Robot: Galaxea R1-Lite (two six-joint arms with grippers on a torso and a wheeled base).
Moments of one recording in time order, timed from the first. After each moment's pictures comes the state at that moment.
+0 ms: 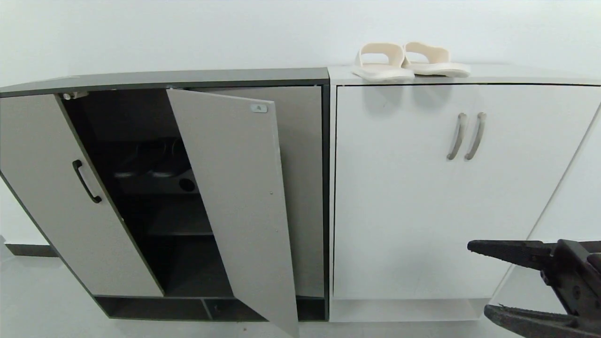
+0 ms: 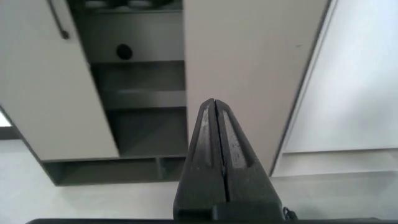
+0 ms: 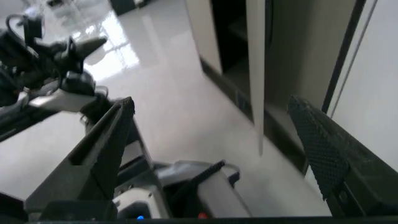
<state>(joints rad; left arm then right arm) 0.00 0.00 0.00 0.00 -0.03 0.00 0.48 1.09 -0.42 -0.56 0.66 0.13</state>
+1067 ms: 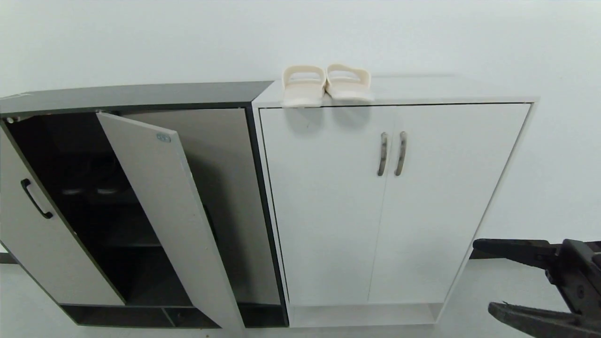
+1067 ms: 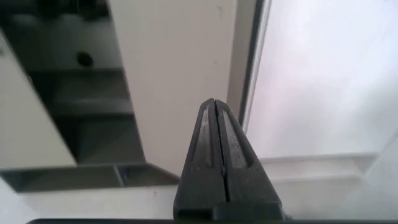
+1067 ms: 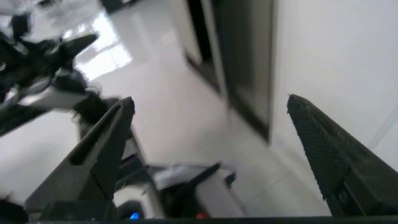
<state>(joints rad) 0.00 0.00 0.00 0.00 -0.03 0.00 0.48 1.09 -0.41 -0.56 0.66 0.10</state>
